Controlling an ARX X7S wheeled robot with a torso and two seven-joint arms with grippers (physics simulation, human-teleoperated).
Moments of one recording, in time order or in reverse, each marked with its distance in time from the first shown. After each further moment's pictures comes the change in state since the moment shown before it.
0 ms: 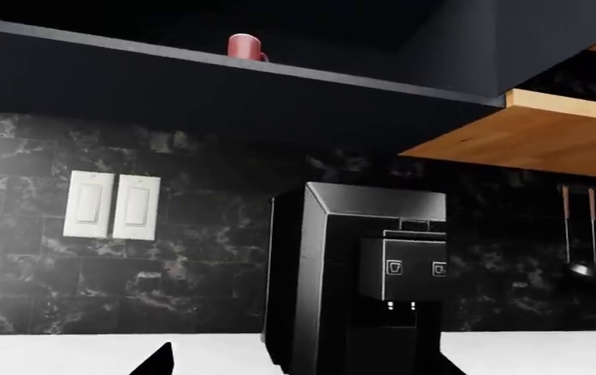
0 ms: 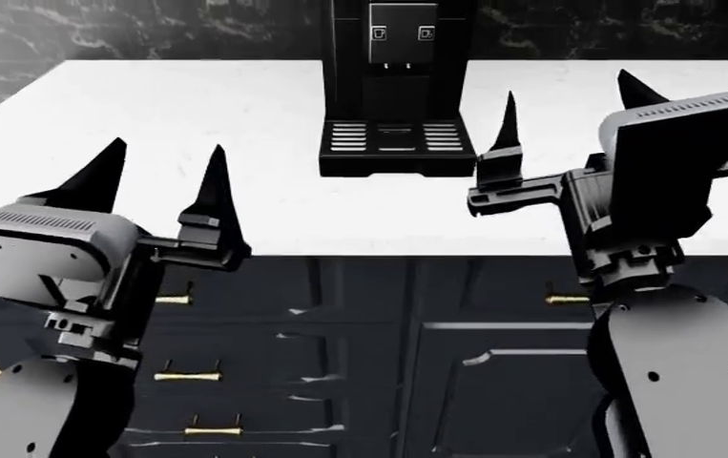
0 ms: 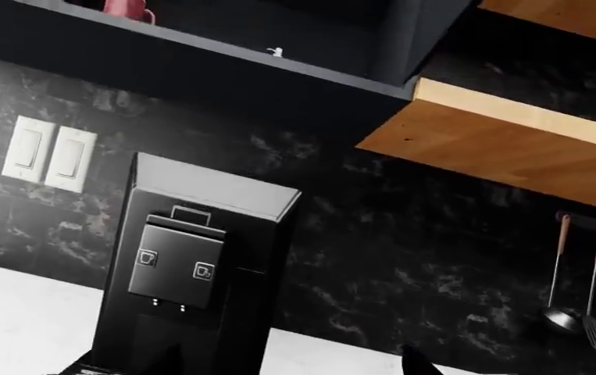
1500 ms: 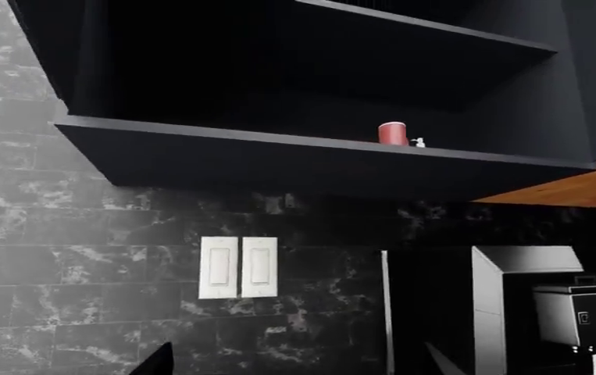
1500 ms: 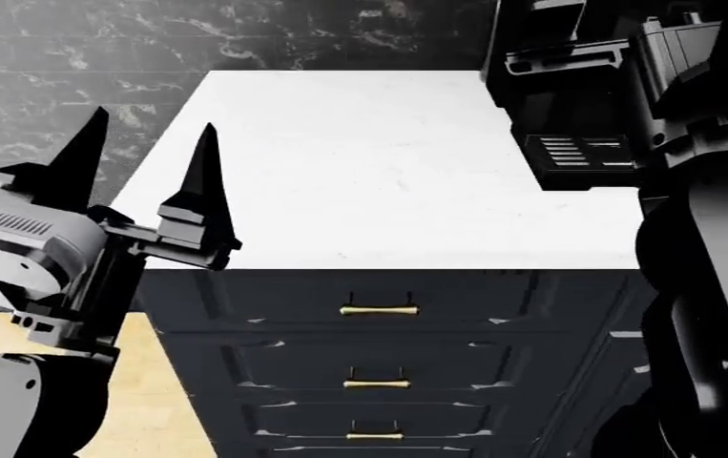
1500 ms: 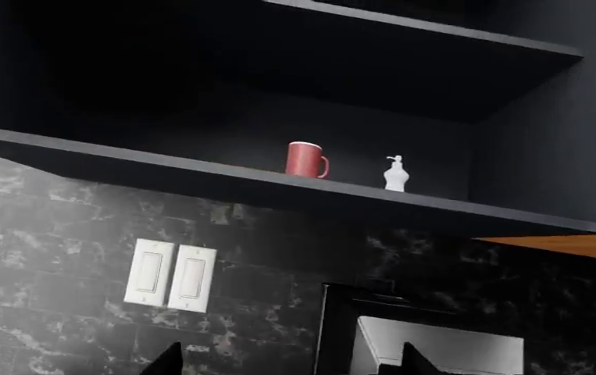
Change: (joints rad) left arm -0.023 -0.072 -0.005 0.074 -0.066 0.005 0.010; right arm 0.352 -0.028 0.063 0.058 0.074 0.194 -0.008
